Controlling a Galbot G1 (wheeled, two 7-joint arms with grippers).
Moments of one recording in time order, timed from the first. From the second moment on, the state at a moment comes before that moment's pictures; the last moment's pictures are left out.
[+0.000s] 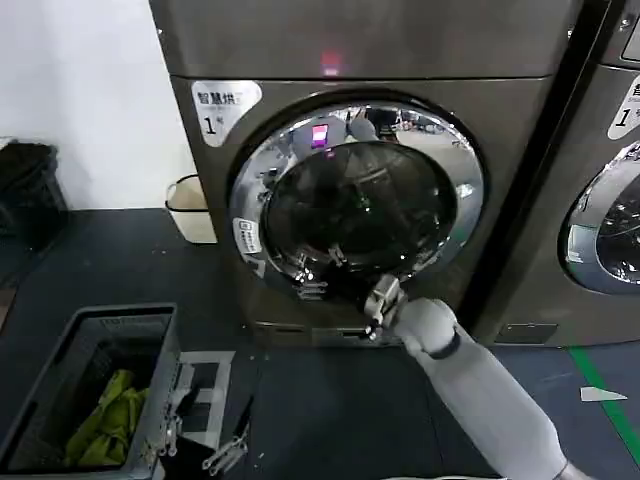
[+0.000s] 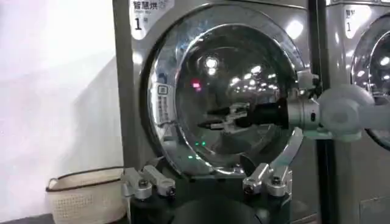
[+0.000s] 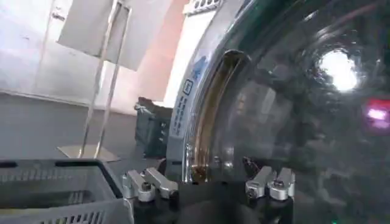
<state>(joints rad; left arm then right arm) 2.01 -1.54 -0.63 -2.27 -0.07 -0.35 0.32 -0.53 1.18 -0.13 1.54 0.33 -0.04 -0.44</state>
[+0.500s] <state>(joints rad) 2.02 -1.55 -0.64 -2.28 -0.06 -0.36 0.33 -0.46 1.28 -0.17 1.44 0.35 -0.05 -0.45</state>
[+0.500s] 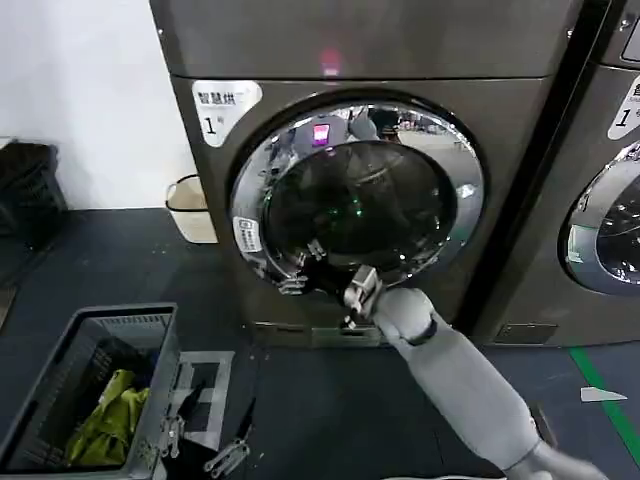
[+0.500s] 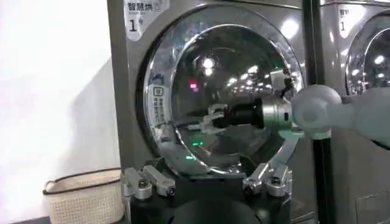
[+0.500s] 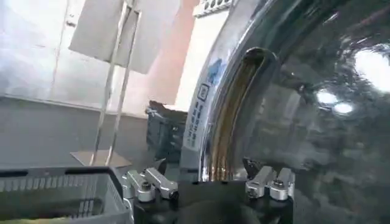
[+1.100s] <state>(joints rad) 2.01 -1.55 -0.65 -2.27 -0.05 -0.34 0.32 -0.37 1.37 -0.20 1.31 0.39 -0.07 -0.49</state>
